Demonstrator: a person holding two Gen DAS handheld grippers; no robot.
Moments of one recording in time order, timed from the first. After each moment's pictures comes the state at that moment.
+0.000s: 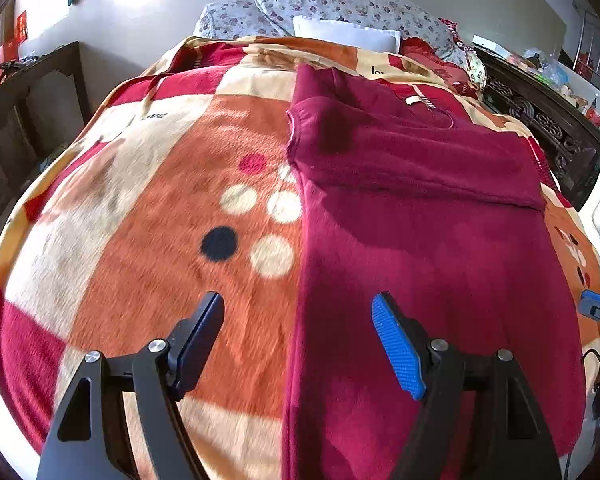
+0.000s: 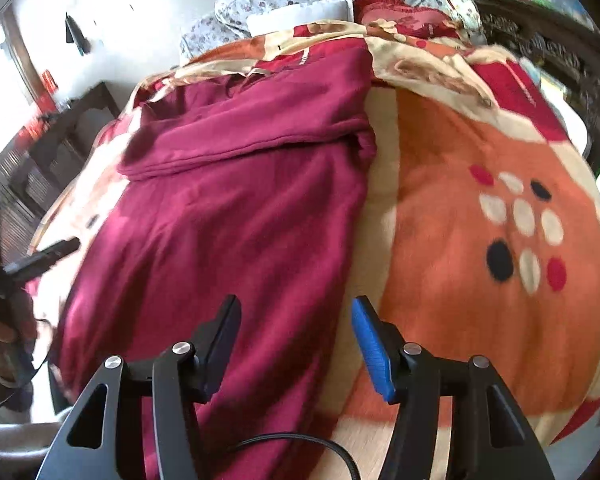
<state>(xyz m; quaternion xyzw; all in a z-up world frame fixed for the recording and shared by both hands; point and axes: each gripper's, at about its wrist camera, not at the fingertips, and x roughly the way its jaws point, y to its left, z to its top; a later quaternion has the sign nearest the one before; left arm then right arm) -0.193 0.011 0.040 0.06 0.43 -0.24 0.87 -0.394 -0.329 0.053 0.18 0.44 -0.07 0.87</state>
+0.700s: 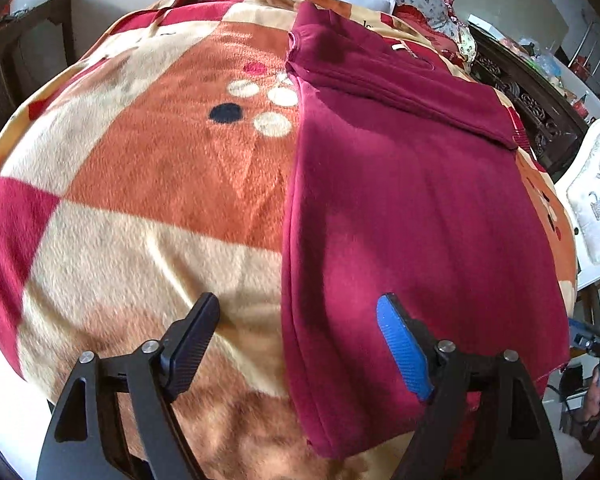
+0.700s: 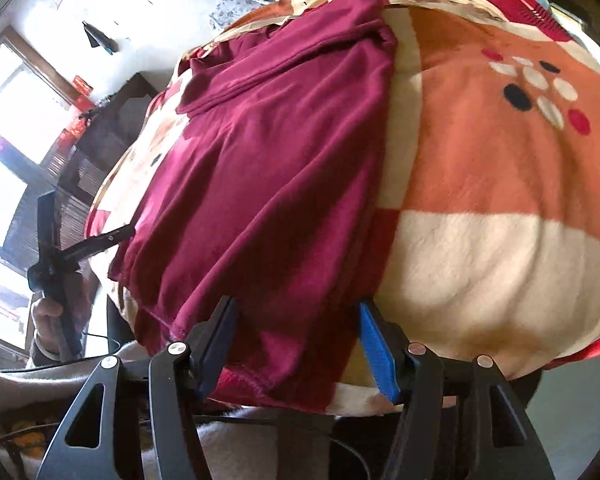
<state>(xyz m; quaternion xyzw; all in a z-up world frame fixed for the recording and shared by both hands) -0.248 0.054 0.011 0.03 0.50 -0.27 0.82 -0.479 -0.288 0.020 0.27 0.46 0.02 0.84</state>
